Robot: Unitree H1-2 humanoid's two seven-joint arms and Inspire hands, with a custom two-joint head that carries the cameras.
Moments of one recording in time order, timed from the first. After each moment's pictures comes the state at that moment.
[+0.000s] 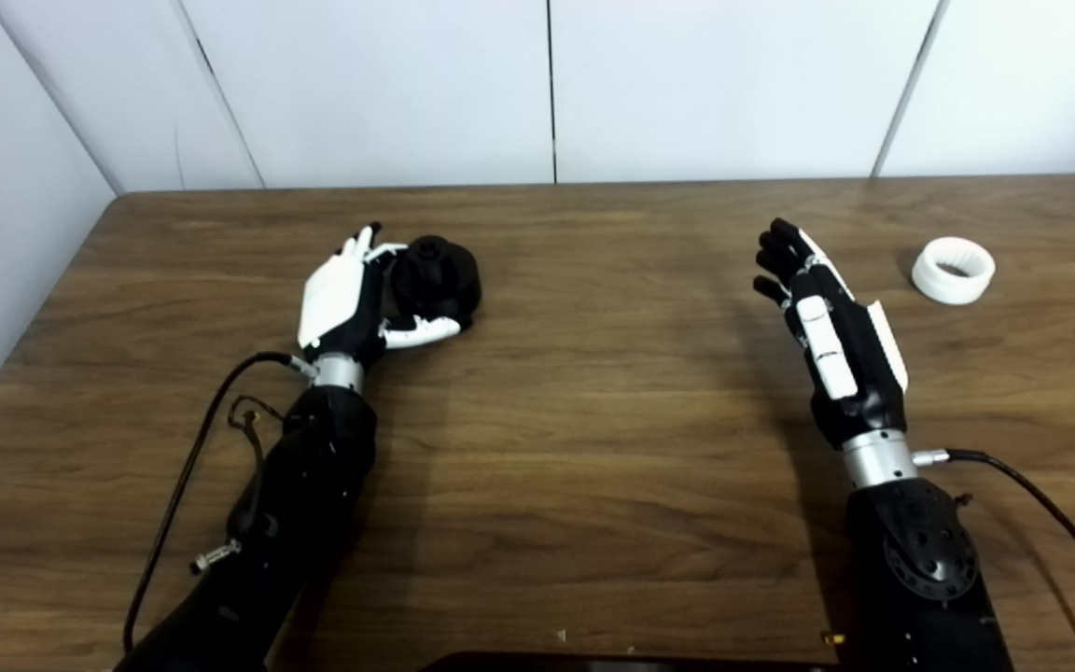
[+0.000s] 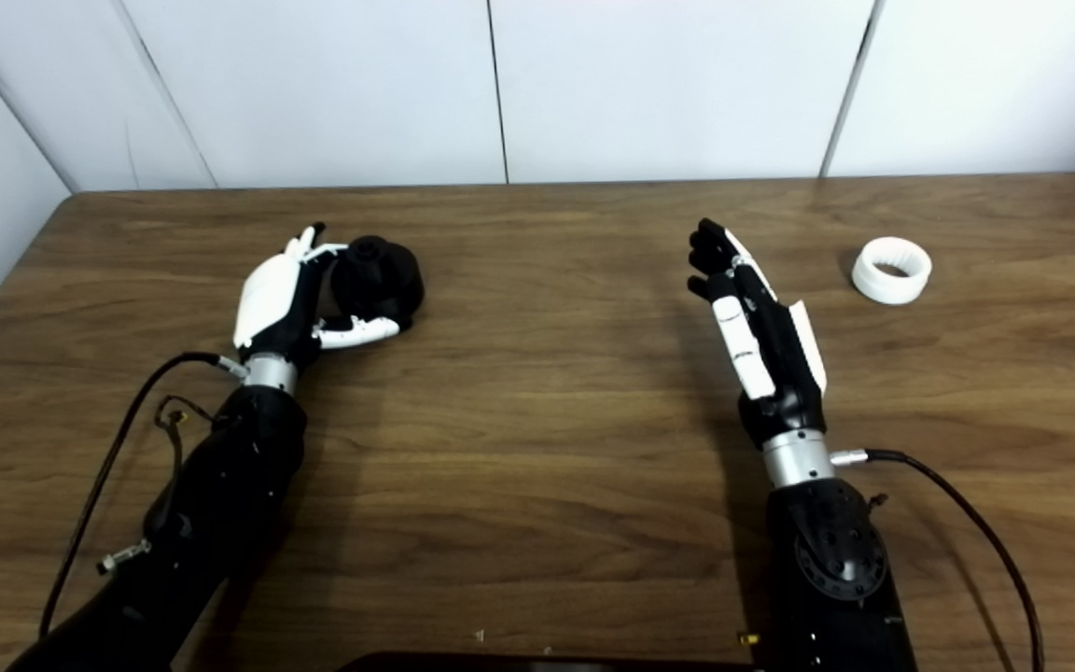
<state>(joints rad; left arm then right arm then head) -0.44 0.25 -0.29 0.52 0.54 0.06 0.30 -0.13 -0.06 -0.04 0.05 0.05 -0.18 0.07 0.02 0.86</state>
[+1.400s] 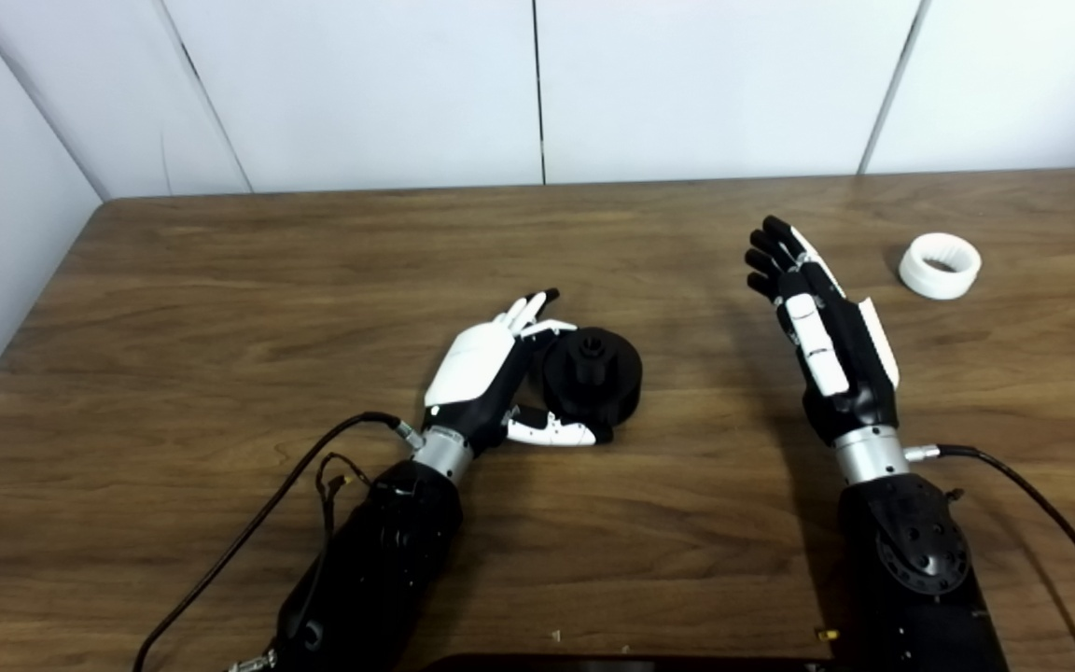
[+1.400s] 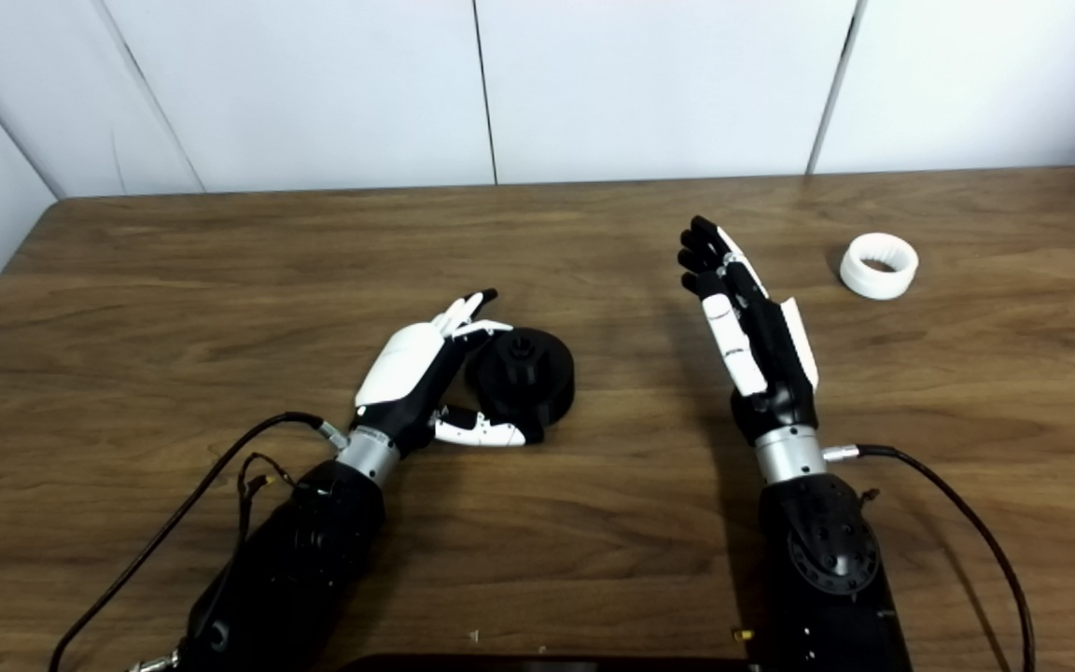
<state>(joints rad) -0.27 0.18 -0.47 0.19 0.62 -0.02 0.09 -0.12 -0.06 -0.04 0.05 0.05 -0.18 0.07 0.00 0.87</state>
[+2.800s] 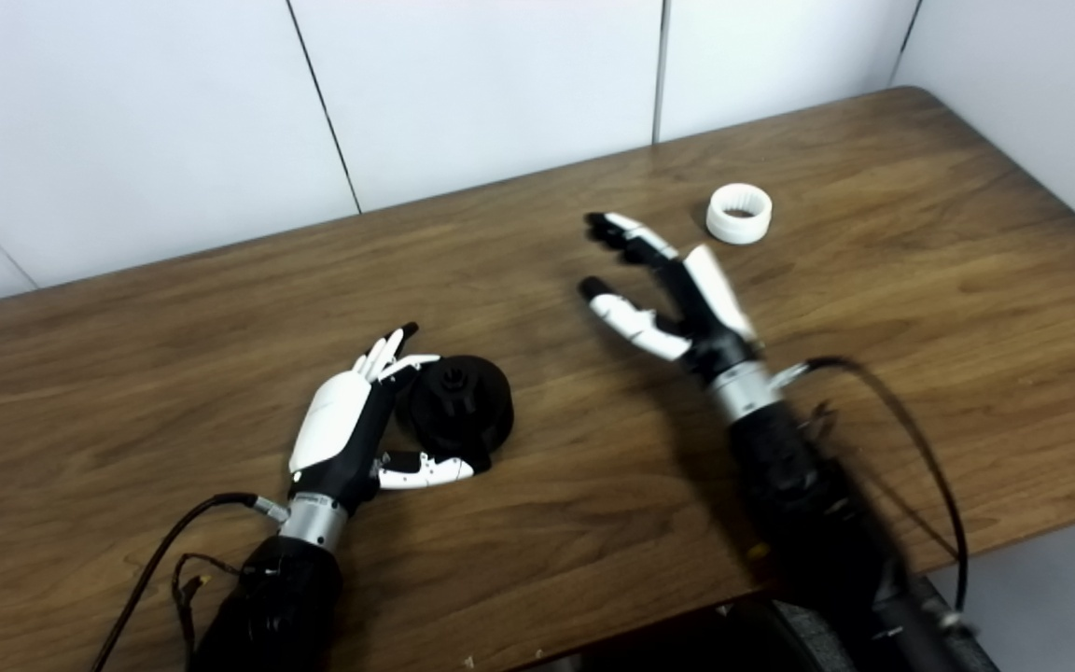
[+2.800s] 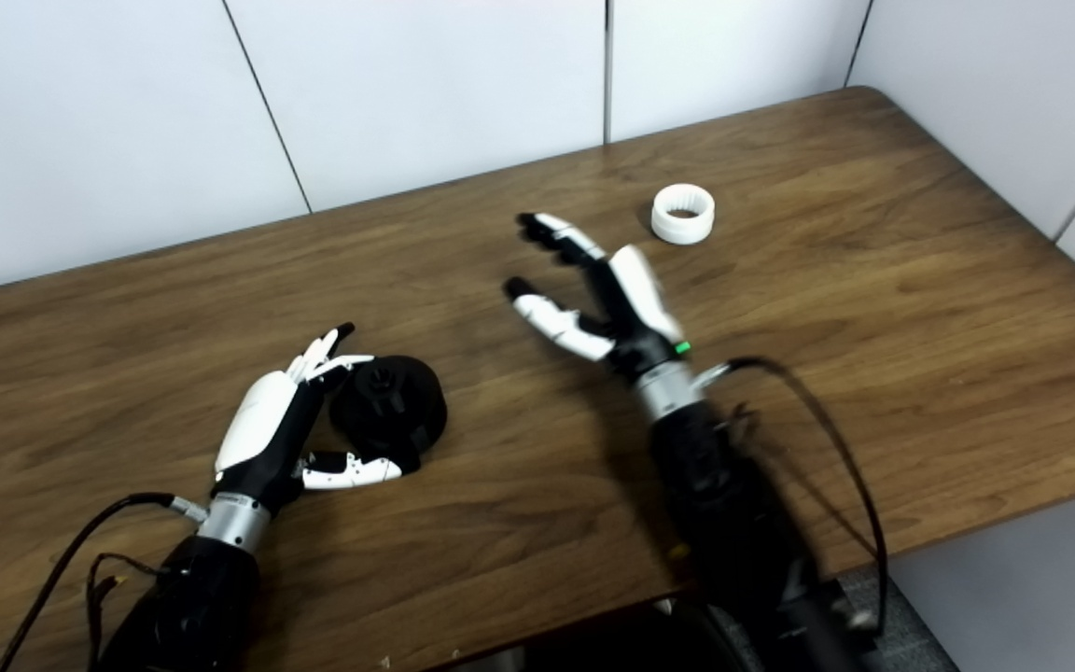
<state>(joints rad) -0.25 0.20 -0.44 0.17 0.57 -0.09 0.03 -0.14 -0.23 -0.01 0.01 -0.50 -0.09 -0.11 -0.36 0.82</state>
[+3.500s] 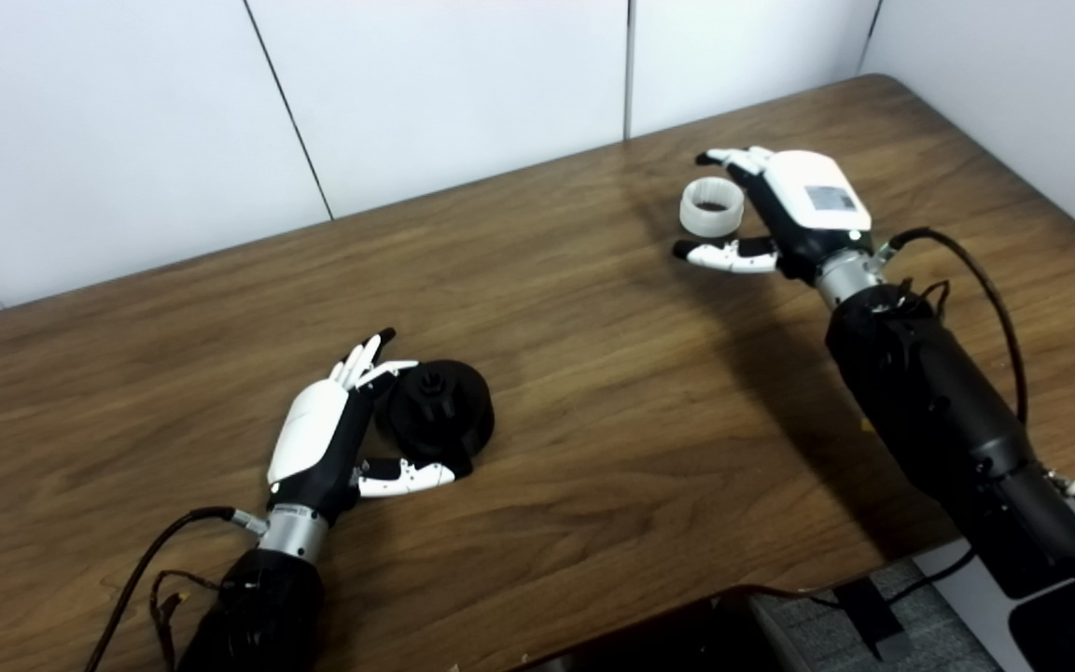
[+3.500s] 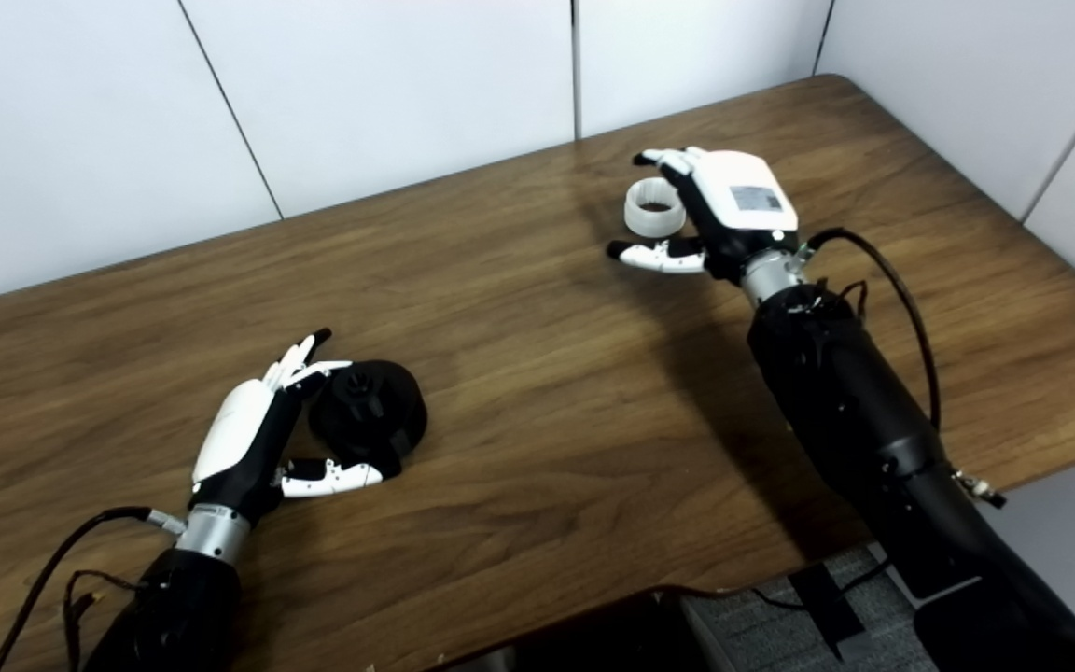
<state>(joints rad) -0.25 0.20 -0.43 0.17 0.58 -0.09 0.02 -0.25 -0.51 0.02 0.02 -0.80 0.15 -0.02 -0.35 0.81</state>
